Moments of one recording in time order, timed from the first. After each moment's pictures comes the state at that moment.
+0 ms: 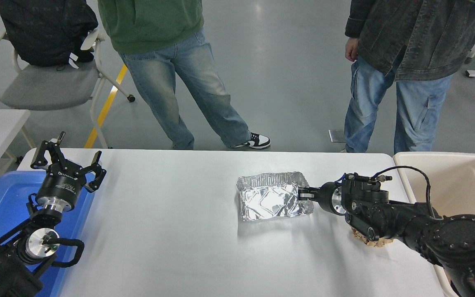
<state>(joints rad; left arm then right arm) -0.42 0.43 -0.89 -0.65 0.01 -0.49 -0.57 0.94 0.00 -0.41 0.27 -0.95 0.01 0.28</state>
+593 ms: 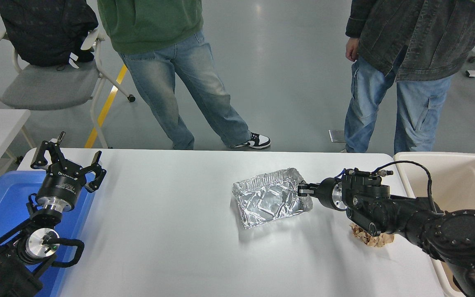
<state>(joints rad) -0.42 0.43 -0.89 -0.65 0.01 -0.49 -0.57 0.98 -0.04 -0.41 0.31 -0.92 0.03 0.33</state>
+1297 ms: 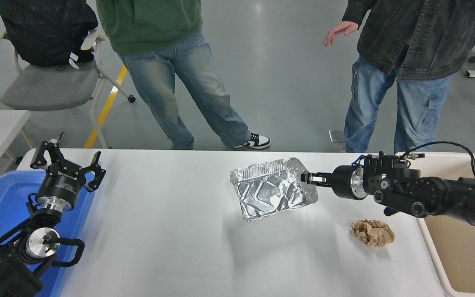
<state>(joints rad) -0.42 0.43 -0.89 -0.65 0.01 -0.49 -0.57 1.19 -0.46 -0.39 0.95 -0.85 0.01 0.33</state>
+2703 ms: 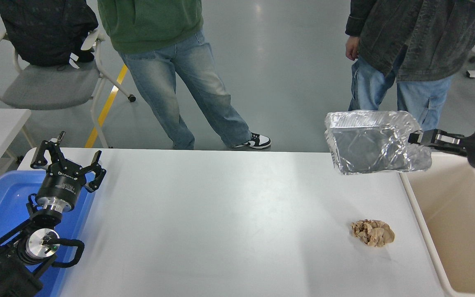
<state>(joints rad) -0.42 0.43 -0.89 -0.65 0.01 -0.49 -0.57 1.35 -1.19 -0.39 1.21 -0.88 0.12 0.39</state>
